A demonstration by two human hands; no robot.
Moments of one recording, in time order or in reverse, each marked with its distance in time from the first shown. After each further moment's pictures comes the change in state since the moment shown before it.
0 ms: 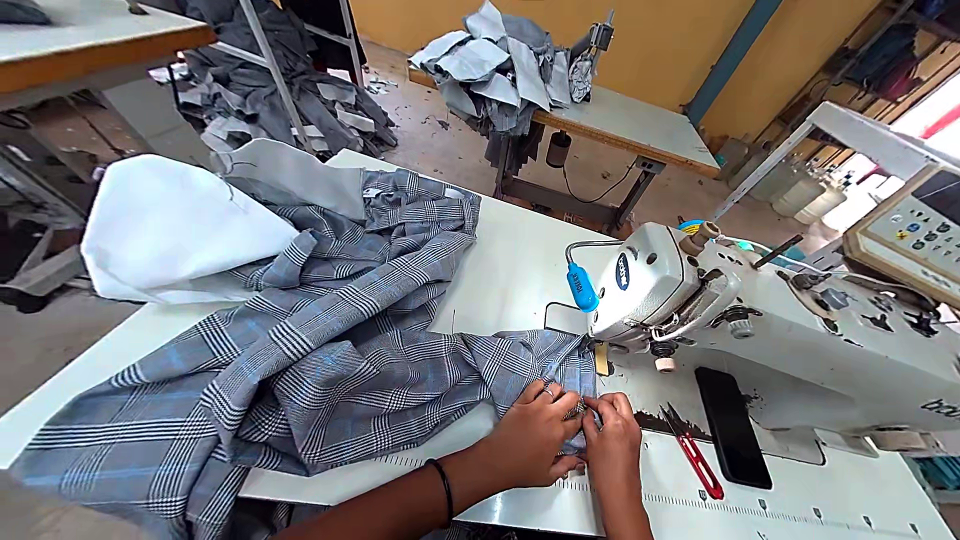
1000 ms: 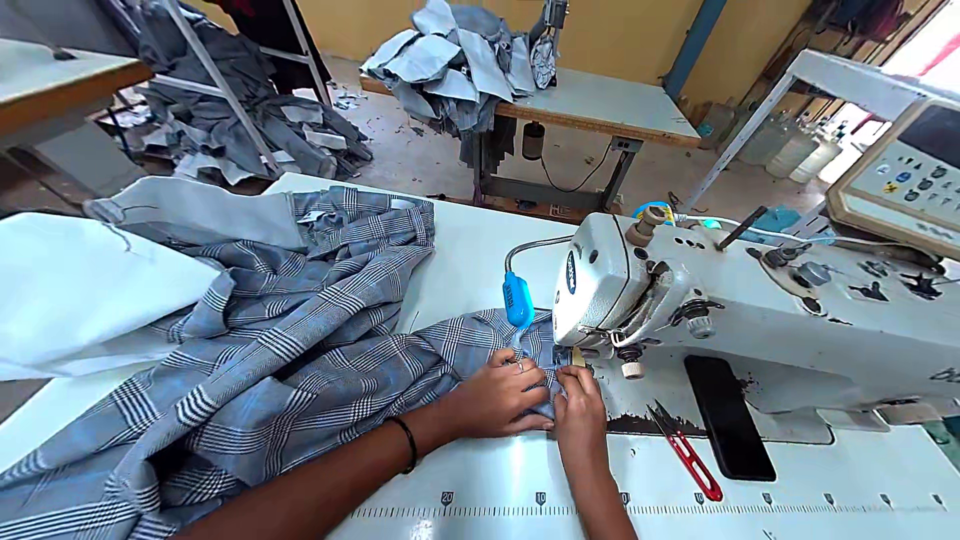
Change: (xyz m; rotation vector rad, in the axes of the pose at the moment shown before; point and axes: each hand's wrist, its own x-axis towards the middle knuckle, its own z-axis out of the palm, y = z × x) left_hand 0.035 -0.077 0.001 0.331 0.435 0.386; right_hand 0.032 0.005 0.021 0.125 -0.016 0.016
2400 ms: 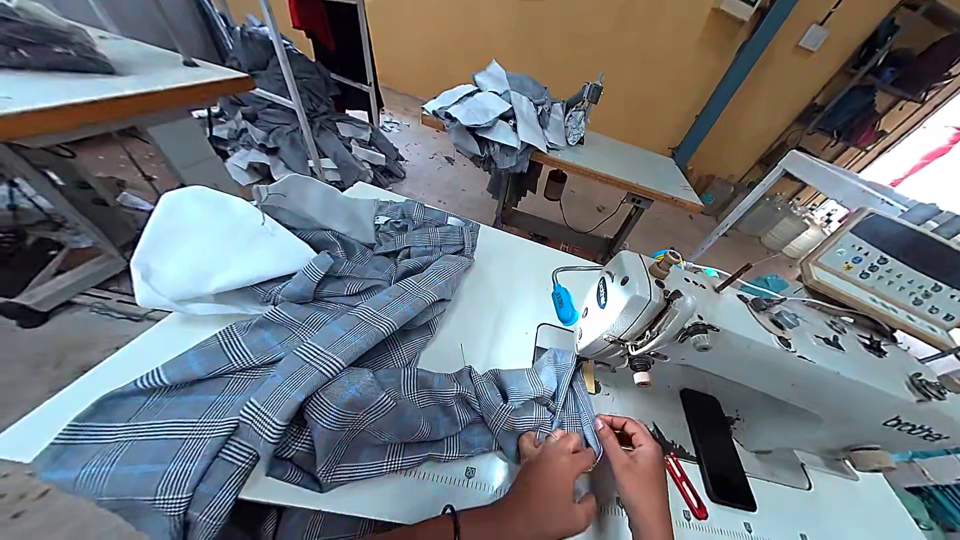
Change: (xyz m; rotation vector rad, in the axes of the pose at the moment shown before) left_hand 0.028 0.128 -0.045 -0.740 -0.279 -0.740; right_hand -0.025 -0.003 -0.071 0.277 -0.078 0.288
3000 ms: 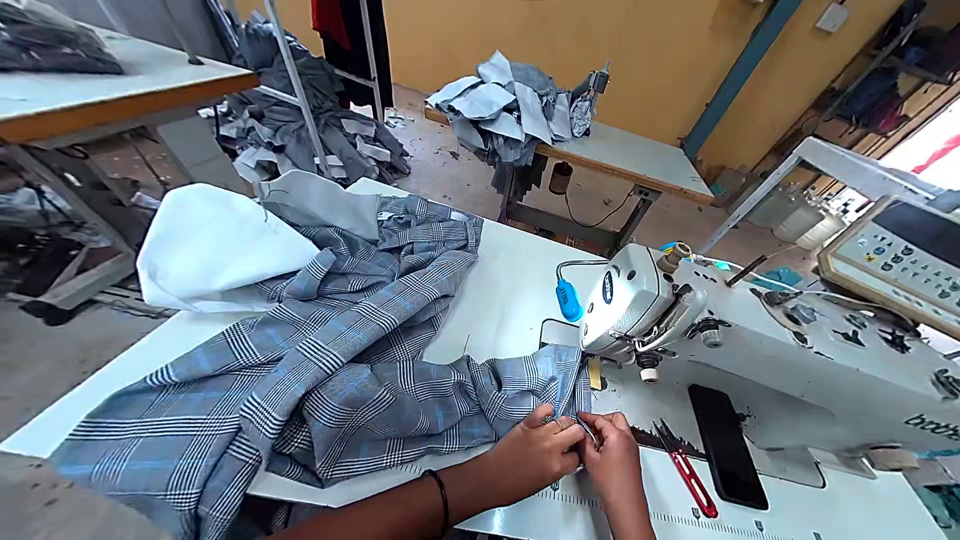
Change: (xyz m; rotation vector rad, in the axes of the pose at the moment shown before) left_hand 0.015 -0.068 -0.002 0.855 0.479 0.729; right_hand -0.003 -0.009 0.023 -0.250 -0.151 -0.043
